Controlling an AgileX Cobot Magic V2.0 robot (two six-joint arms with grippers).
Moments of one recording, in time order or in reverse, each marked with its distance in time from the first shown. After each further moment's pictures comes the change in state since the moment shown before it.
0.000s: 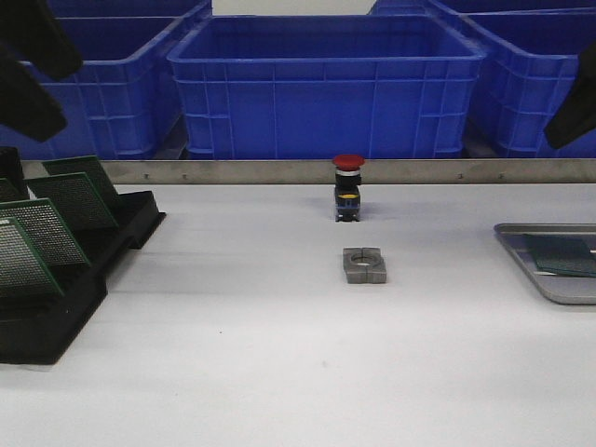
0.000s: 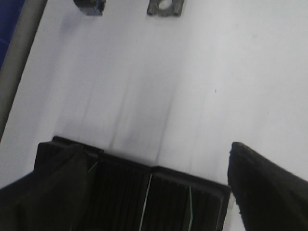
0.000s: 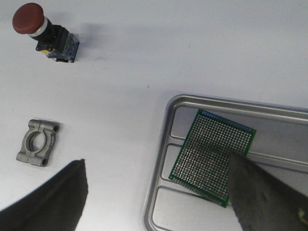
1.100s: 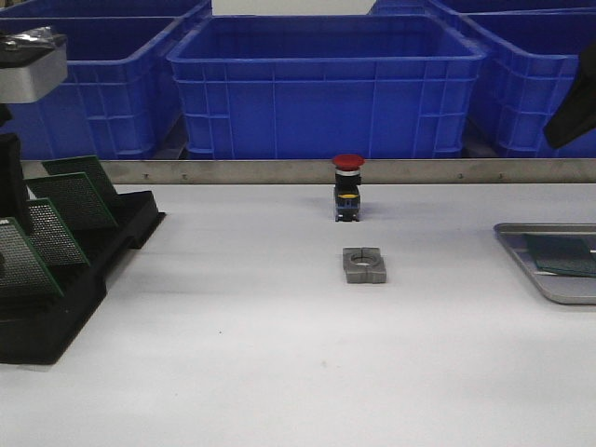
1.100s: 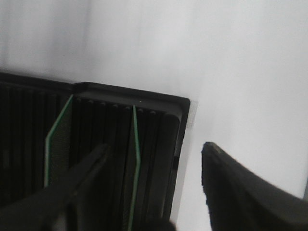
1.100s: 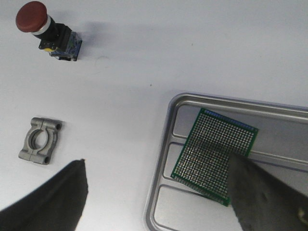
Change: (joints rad) left arm 0.000 0.208 0.044 0.283 0.036 -0.110; right arm 0.000 -0.001 0.000 0.000 0.008 -0.003
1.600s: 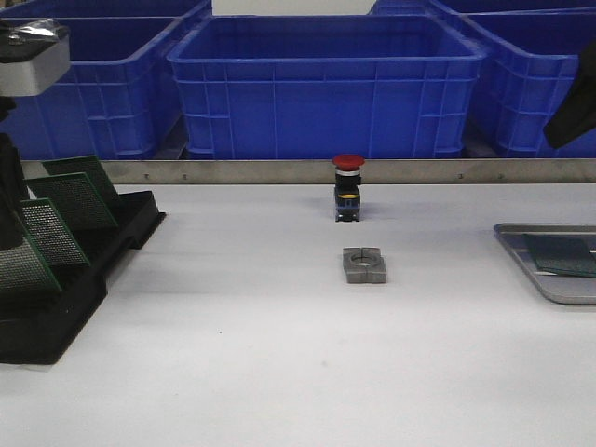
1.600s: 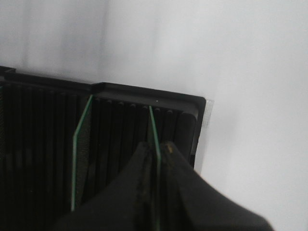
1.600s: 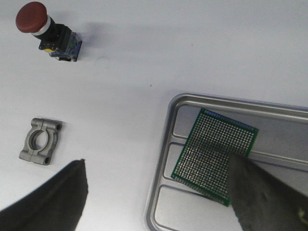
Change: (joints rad) left arm 0.000 0.002 -0.027 0.013 0.007 0.006; right arm 0.000 0.000 0.000 0.002 0.000 0.000
